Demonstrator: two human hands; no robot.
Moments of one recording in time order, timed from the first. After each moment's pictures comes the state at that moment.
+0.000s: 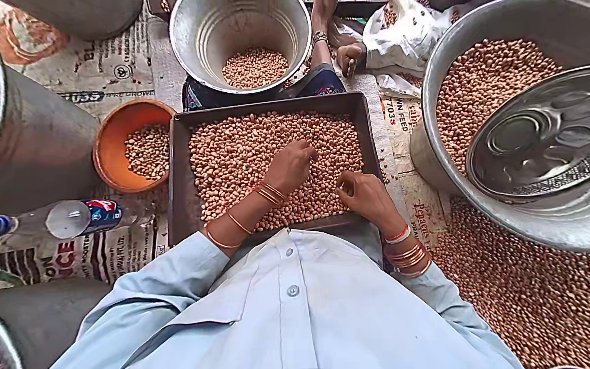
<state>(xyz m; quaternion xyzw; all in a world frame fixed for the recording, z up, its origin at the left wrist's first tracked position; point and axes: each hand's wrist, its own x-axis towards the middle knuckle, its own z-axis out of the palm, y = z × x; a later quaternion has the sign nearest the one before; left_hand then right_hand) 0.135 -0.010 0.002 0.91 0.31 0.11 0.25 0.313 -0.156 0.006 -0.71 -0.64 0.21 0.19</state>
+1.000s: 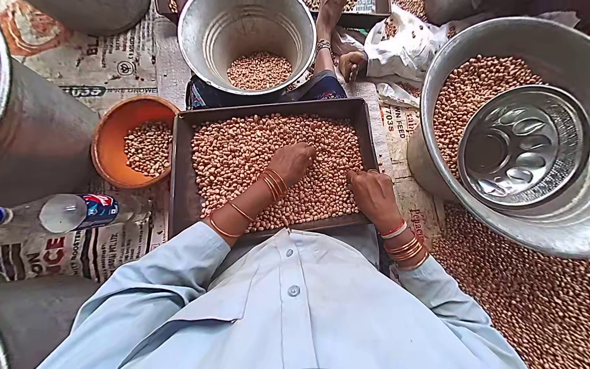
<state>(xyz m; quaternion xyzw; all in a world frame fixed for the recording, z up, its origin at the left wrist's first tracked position) 0.139 0.010 -0.011 0.92 0.32 0.02 0.23 0.317 -0.152 0.003 -0.73 -0.68 0.01 0.03</state>
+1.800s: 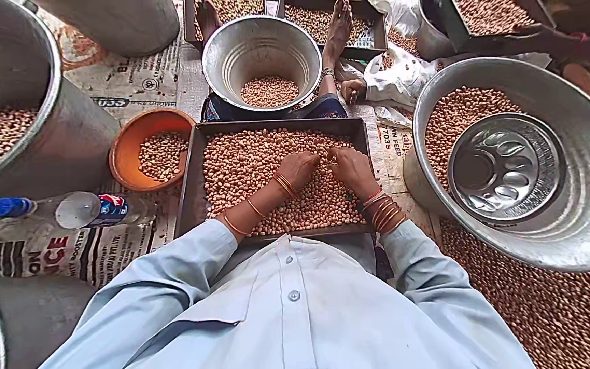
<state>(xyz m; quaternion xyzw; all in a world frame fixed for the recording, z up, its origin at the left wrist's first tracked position) 0.149 0.013 -0.012 0.91 0.34 0.03 0.21 0.318 -0.057 0.017 -0.72 -0.68 0.11 0.06</state>
